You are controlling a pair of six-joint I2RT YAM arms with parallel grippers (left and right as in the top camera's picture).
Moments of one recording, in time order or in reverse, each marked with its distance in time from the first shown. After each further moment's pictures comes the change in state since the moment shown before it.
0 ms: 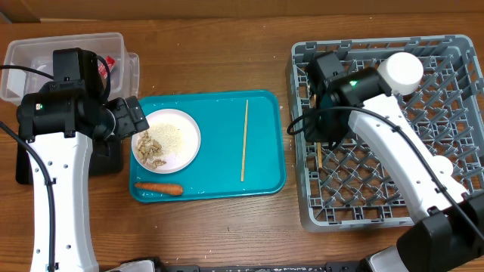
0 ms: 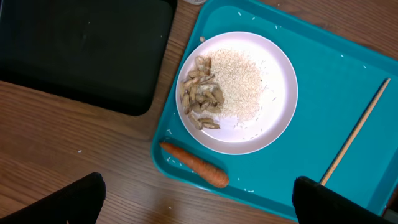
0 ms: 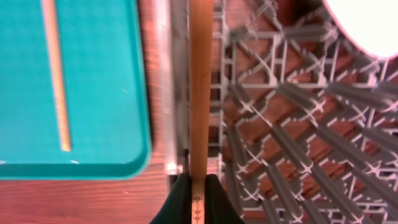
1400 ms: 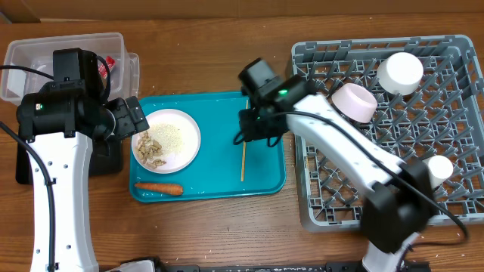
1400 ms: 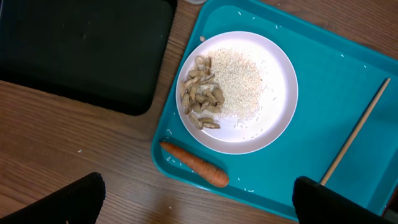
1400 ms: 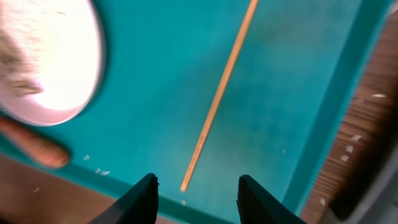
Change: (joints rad) left arm 0.000 0.000 0.000 -0.001 0.000 0.000; right arm 0.255 0.262 0.129 0.280 -0.162 0.072
